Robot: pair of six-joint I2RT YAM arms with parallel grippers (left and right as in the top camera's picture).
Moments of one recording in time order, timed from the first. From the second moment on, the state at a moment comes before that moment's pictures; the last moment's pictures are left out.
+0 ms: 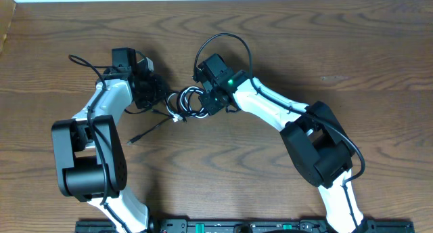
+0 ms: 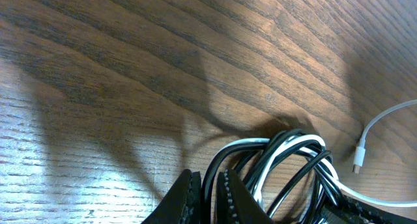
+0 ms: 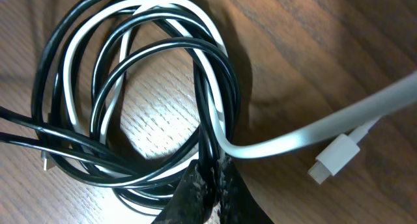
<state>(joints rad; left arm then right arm) 0.09 1.88 1.14 -0.50 0.41 -0.33 0.71 2.20 1.60 -0.53 -0.15 0.09</state>
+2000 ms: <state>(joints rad) 0.09 1.88 1.14 -0.49 0.41 -0.33 0.71 2.20 1.53 -0.40 -0.14 0.10</state>
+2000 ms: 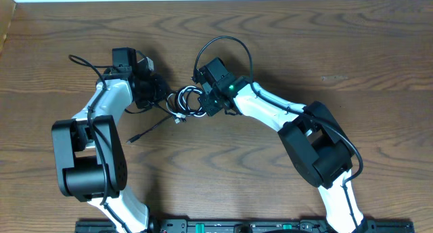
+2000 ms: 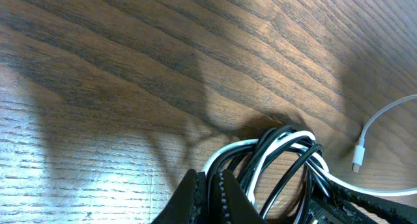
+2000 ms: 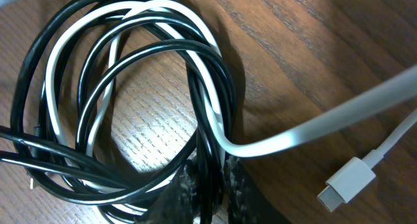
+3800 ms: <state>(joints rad) 0.00 1.88 1.14 -0.44 0.54 -0.17 0.67 1.98 1.51 -0.51 -0.11 0.13</state>
